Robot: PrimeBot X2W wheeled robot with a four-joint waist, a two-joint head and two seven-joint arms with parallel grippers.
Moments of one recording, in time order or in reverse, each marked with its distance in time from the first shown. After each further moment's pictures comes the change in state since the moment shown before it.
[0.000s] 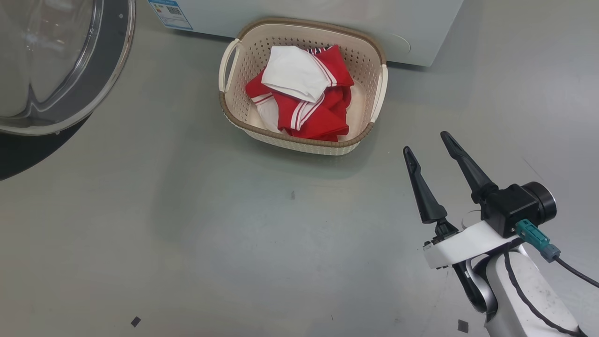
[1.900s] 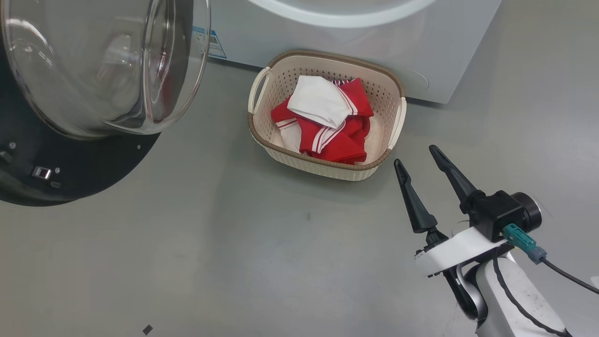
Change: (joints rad) left arm 0.072 -0.166 -0.165 -0.043 0.011 -0.115 0.438; right arm 0.002 0.025 0.012 0.071 0.012 0.000 -0.010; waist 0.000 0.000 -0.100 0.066
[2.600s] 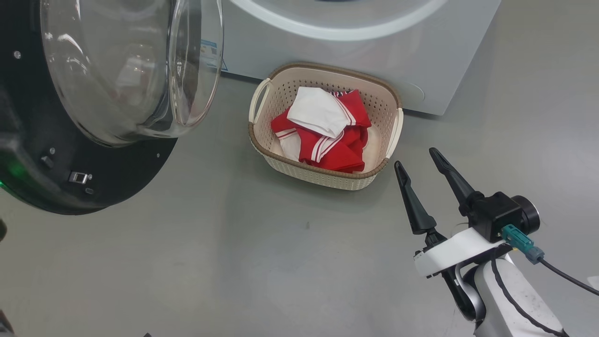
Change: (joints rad) left arm 0.118 -0.115 0.002 -0.111 -0.042 -0.026 0.075; right arm 0.000 0.011 -0.005 0.023 0.006 0.000 -0.007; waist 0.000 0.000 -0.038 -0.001
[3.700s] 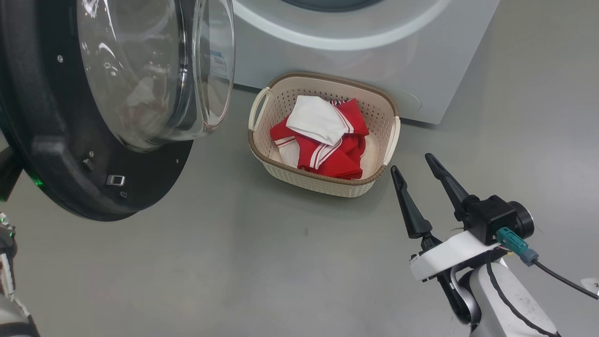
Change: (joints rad) left arm 0.183 -0.146 -0.040 -0.325 0.052 -0.032 -0.030; right arm 0.005 0.017 0.002 0.018 0.009 0.000 -0.001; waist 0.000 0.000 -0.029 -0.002
